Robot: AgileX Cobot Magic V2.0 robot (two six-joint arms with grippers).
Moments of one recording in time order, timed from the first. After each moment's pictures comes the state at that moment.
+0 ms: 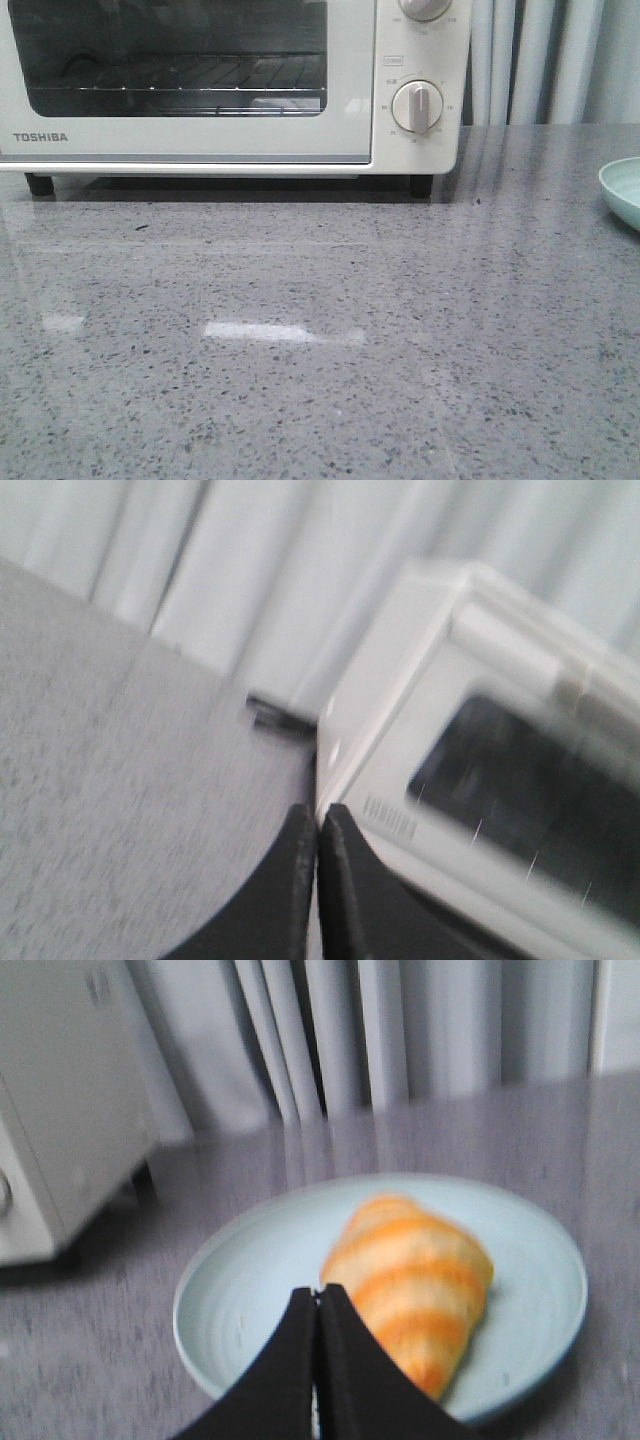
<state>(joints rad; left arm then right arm) -0.02 0.00 0.00 -0.47 -0.03 -0.01 -0.06 -0.01 0.01 0.13 0.04 0.01</state>
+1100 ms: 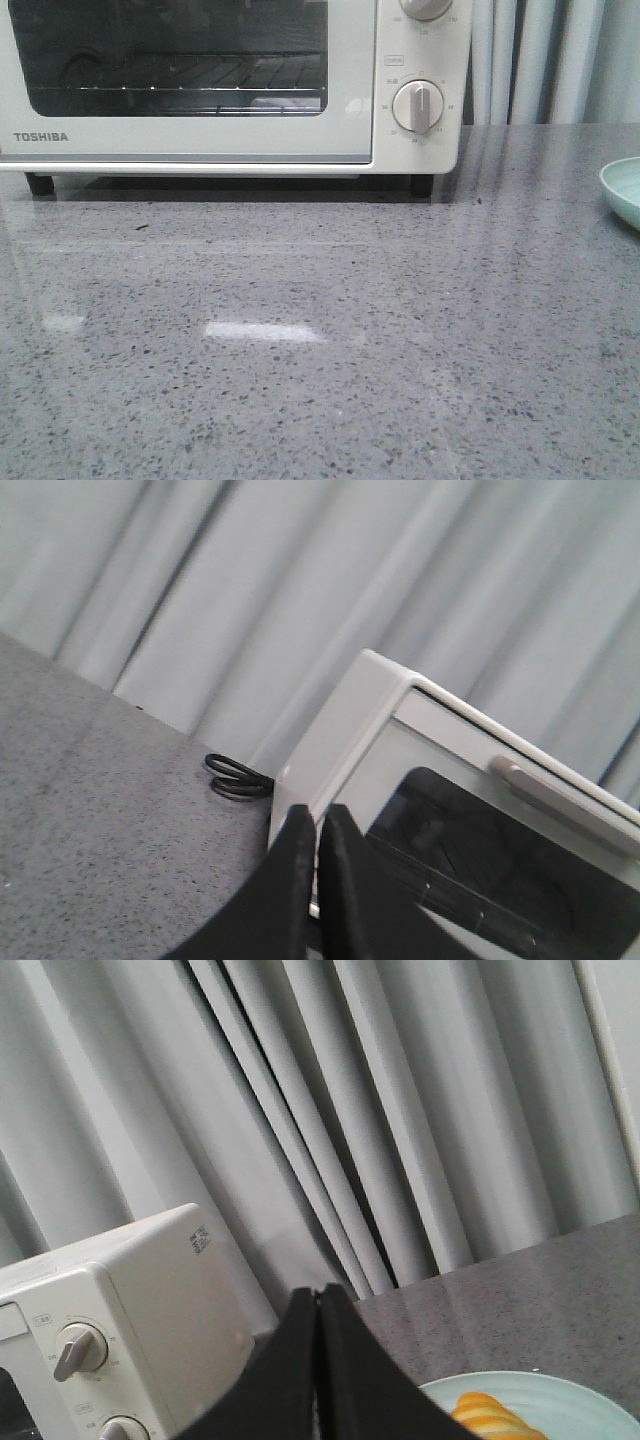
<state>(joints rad) -0.03 0.01 -0.10 -0.43 0.00 -0.01 -0.06 0.01 -0.25 -0.03 0.10 0.36</state>
